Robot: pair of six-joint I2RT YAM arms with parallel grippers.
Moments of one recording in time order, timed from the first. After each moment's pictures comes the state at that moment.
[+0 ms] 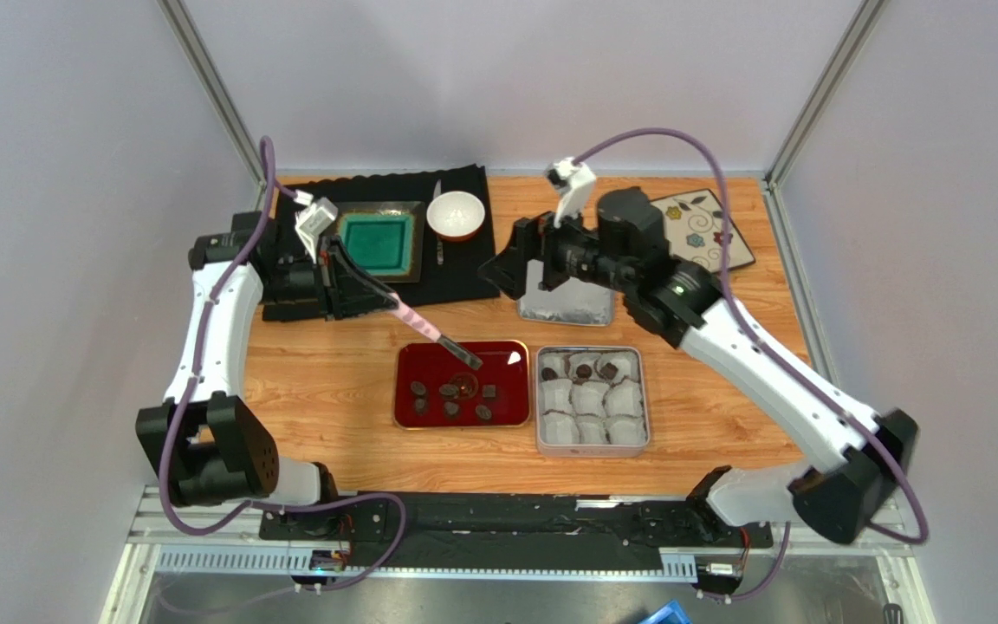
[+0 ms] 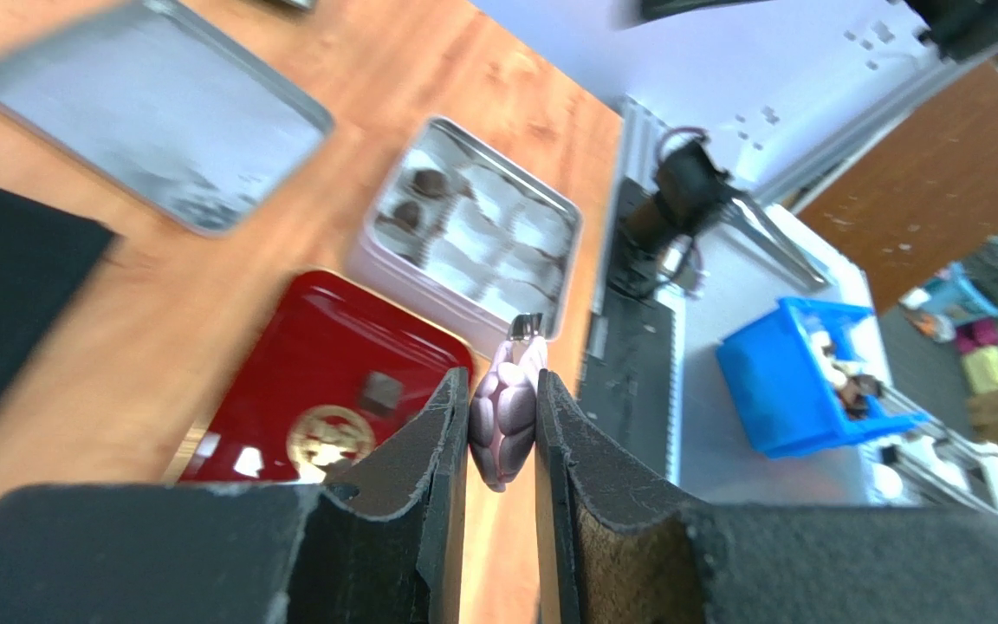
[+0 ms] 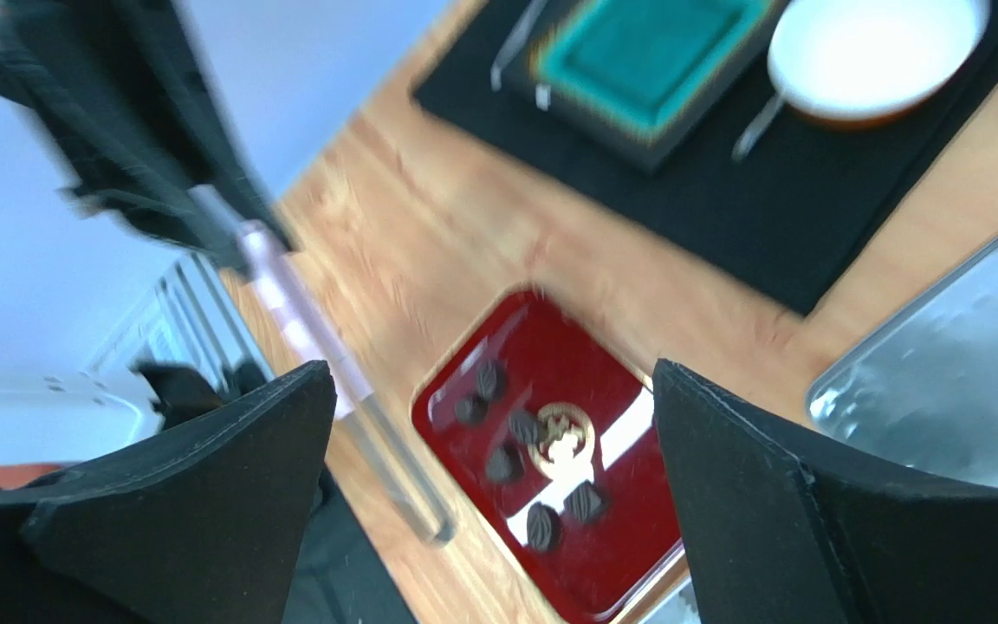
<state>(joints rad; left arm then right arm) 0.14 1.37 1.26 -1.35 1.46 0.91 0.71 1.40 1.38 -0.32 -0.30 0.36</state>
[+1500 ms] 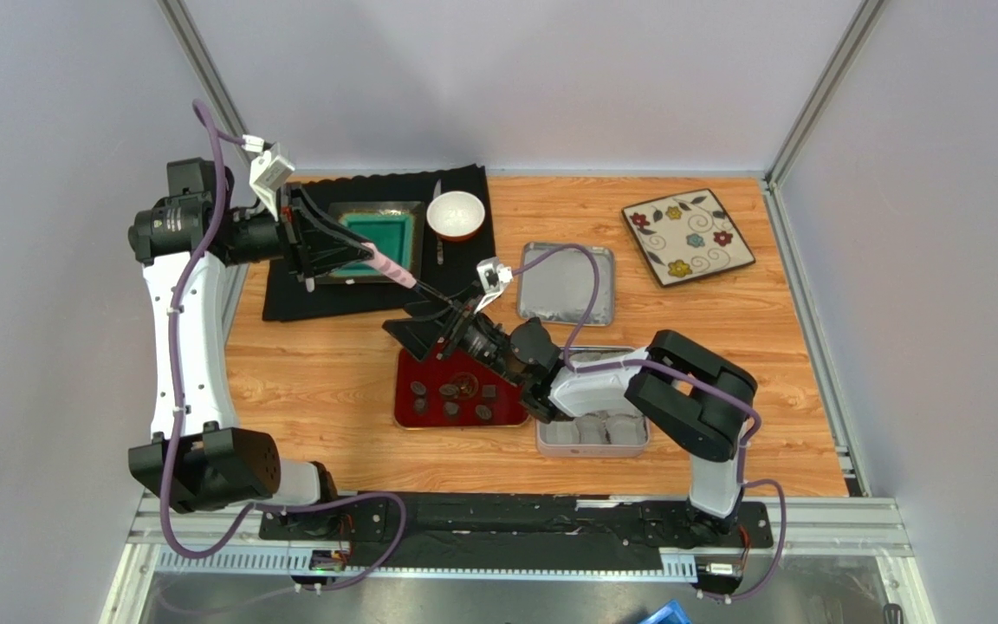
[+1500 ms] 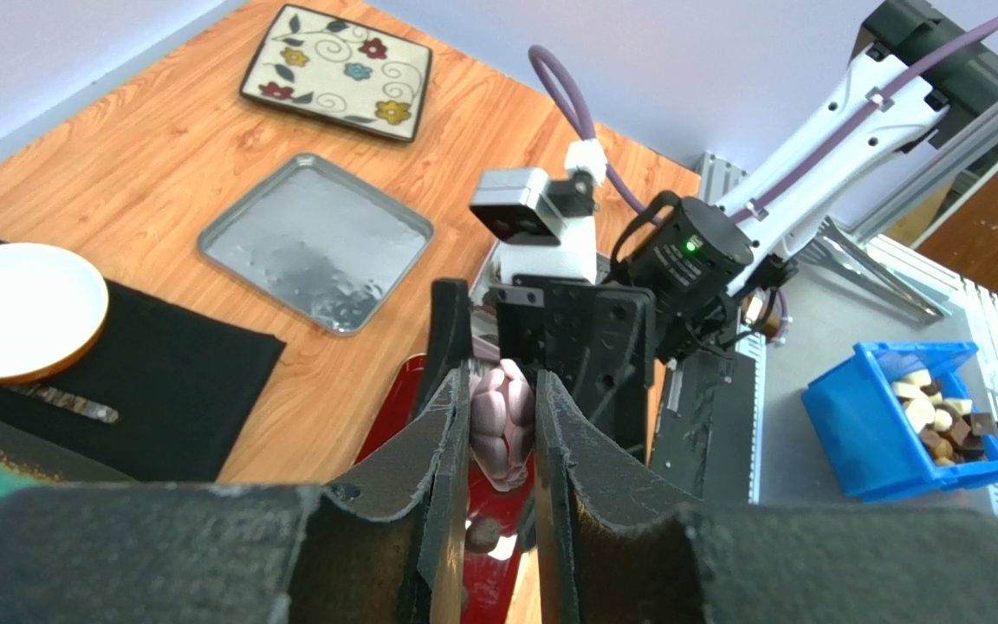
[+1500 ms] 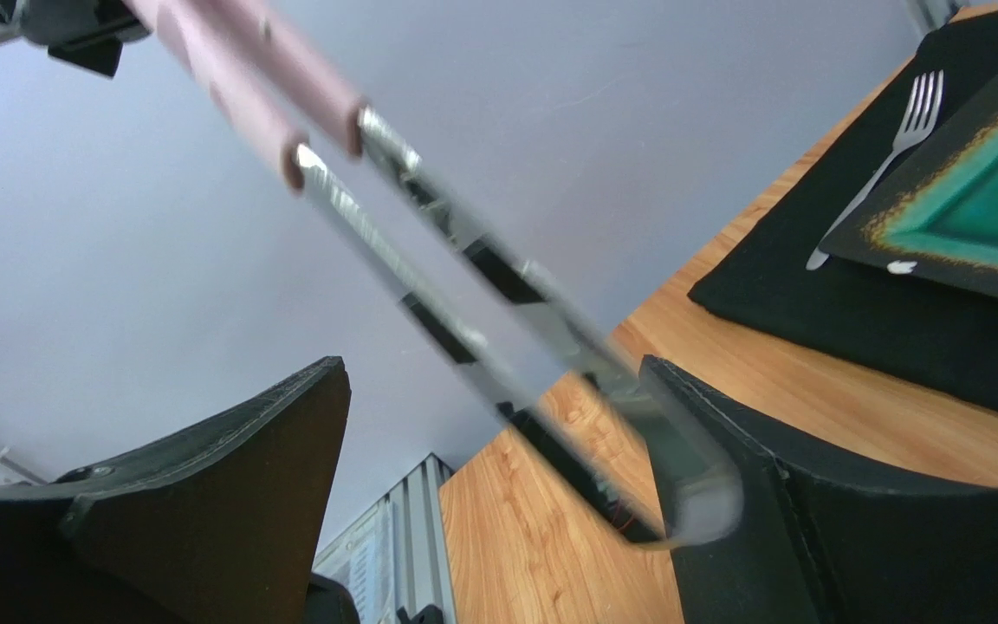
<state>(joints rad) 0.22 1.39 1.68 -1.34 1.46 0.75 1.04 1.88 0.91 1.30 -0.01 0.77</state>
